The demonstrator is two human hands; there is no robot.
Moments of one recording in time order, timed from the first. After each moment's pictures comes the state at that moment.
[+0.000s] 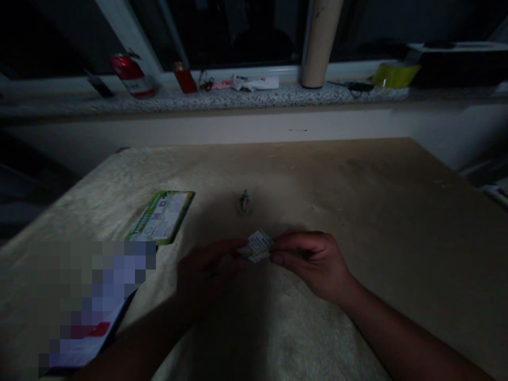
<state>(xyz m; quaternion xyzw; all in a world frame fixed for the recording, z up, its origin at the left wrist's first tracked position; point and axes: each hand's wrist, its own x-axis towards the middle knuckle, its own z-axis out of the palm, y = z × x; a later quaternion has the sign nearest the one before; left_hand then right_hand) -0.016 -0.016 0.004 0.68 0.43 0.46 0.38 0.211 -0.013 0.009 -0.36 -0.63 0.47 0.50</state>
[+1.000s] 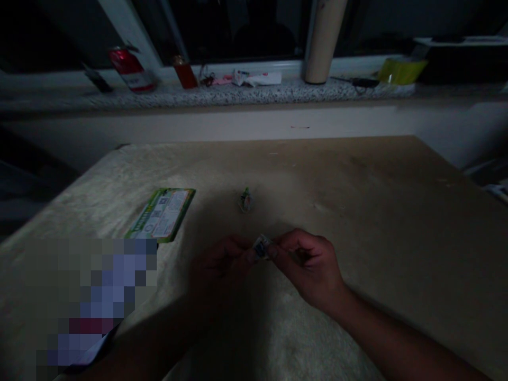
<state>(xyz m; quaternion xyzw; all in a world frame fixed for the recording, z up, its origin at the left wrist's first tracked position) 0.008 -0.024 -0.003 0.59 0.47 0.48 0.45 0.189 -0.024 0.002 -0.45 -0.57 0.42 0.55</state>
